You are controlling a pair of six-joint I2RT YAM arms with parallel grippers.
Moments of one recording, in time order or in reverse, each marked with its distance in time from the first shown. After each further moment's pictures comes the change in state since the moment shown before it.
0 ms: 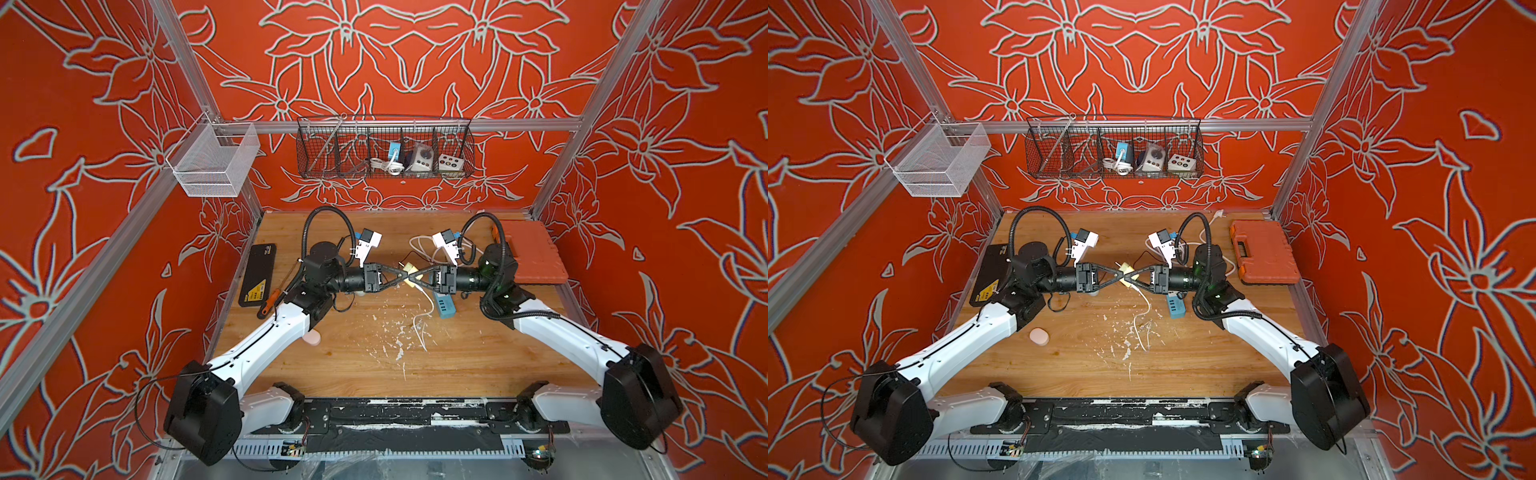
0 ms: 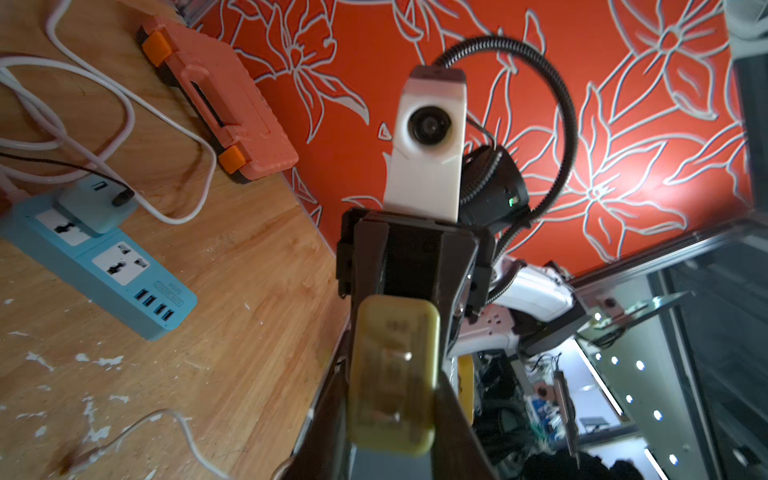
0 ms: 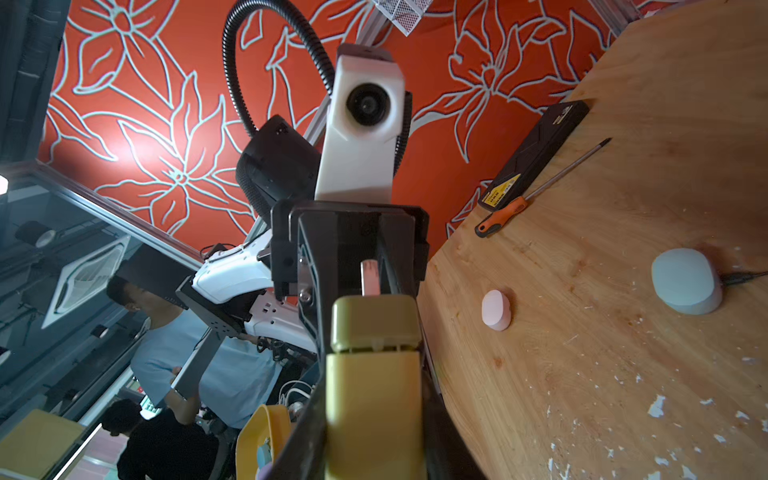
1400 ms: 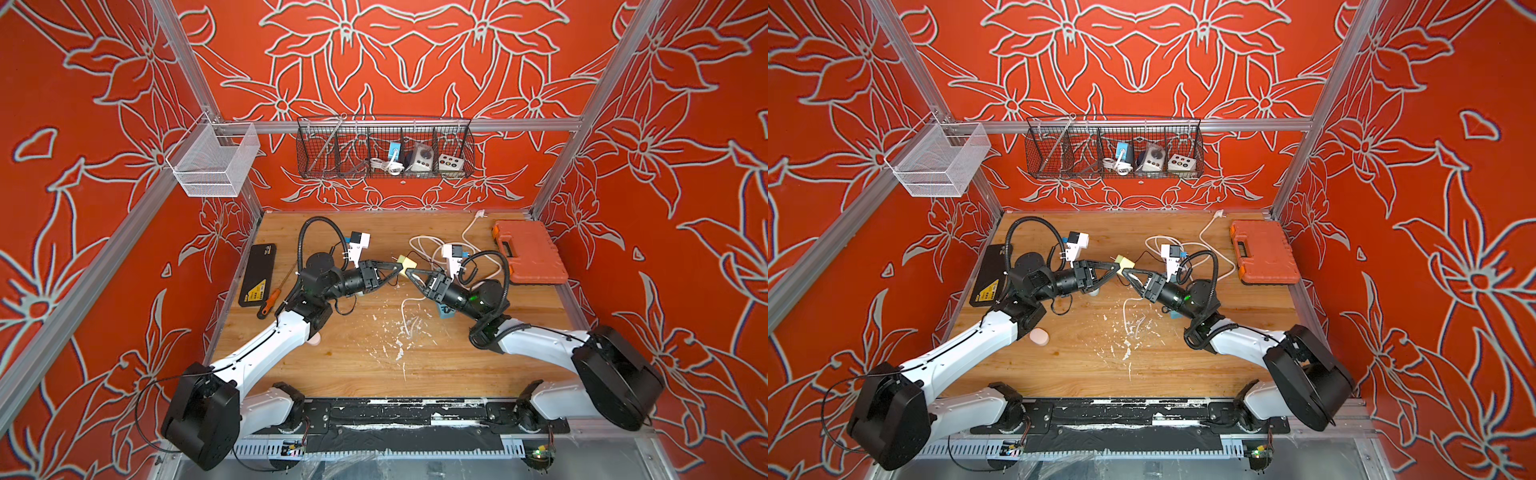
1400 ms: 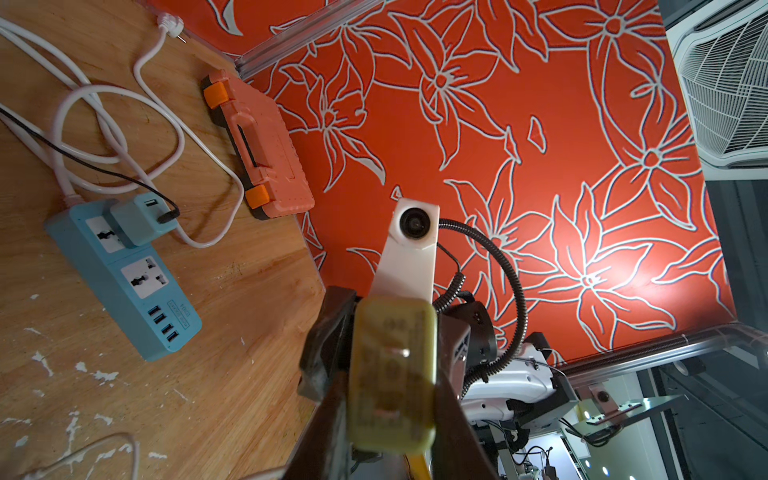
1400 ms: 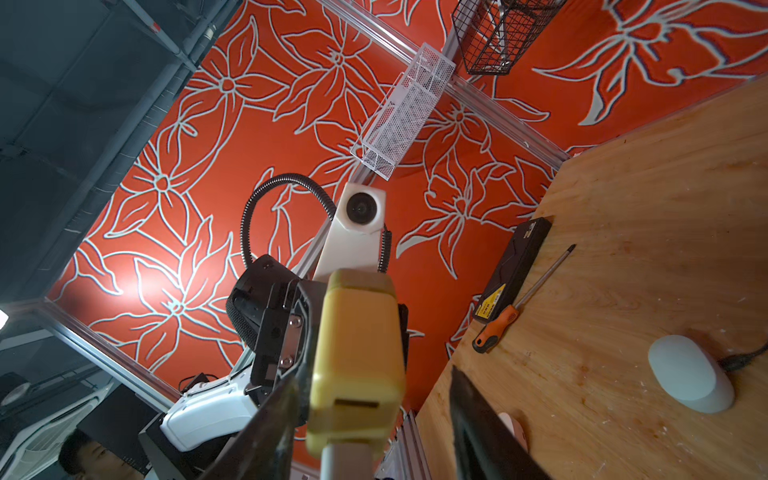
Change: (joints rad) left arm -0.002 -0.026 -0.114 0.185 -0.195 -0.223; right arm 0.163 0.129 -0.263 0.677 0.552 0.233
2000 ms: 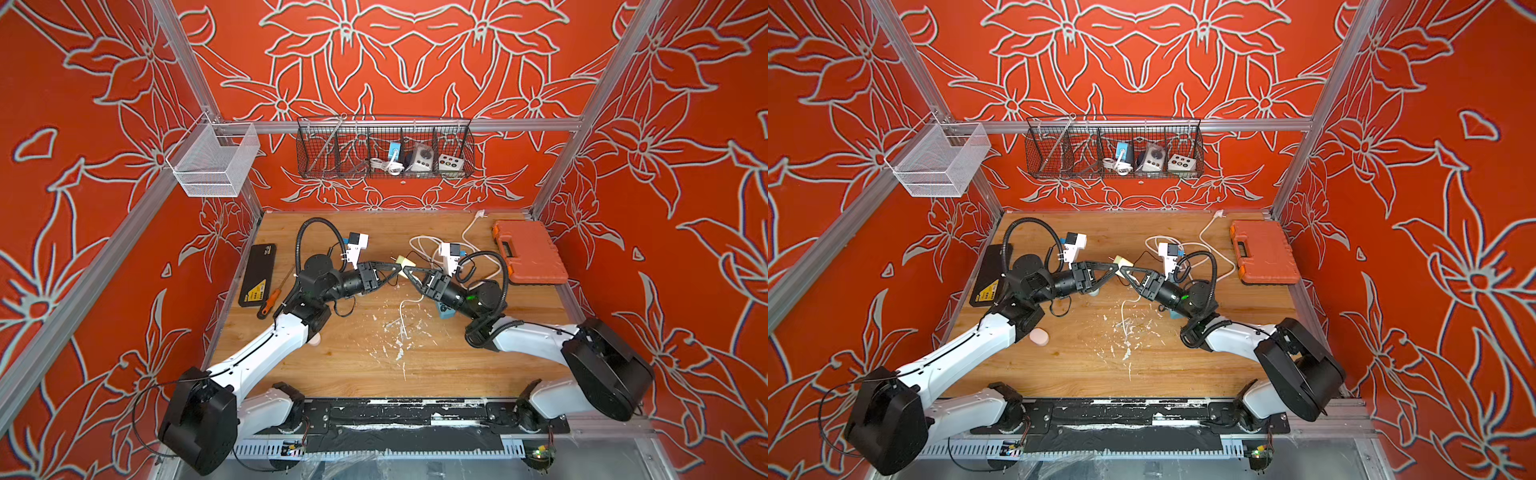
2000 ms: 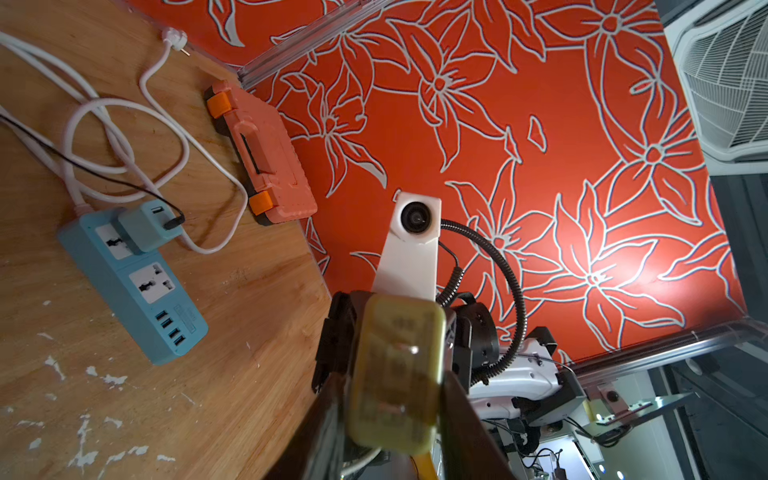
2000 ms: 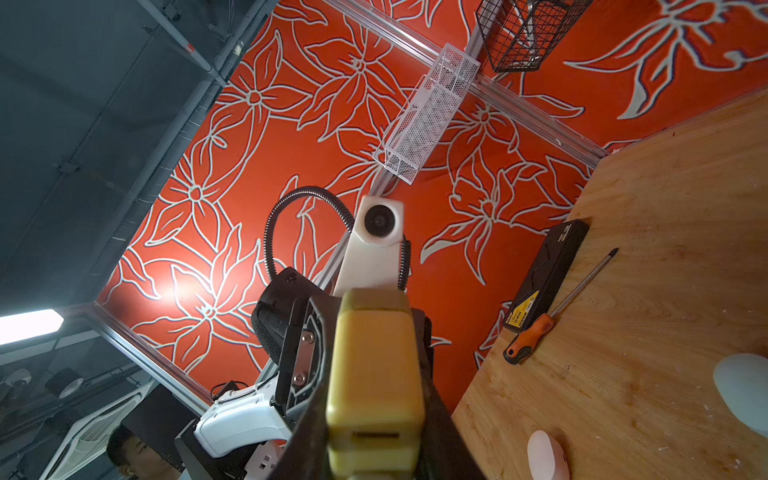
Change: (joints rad) left arm 0.000 -0.035 -0.014 -0.041 -0.019 0.050; right arm 0.009 0.029 0.010 0.083 0.004 0.060
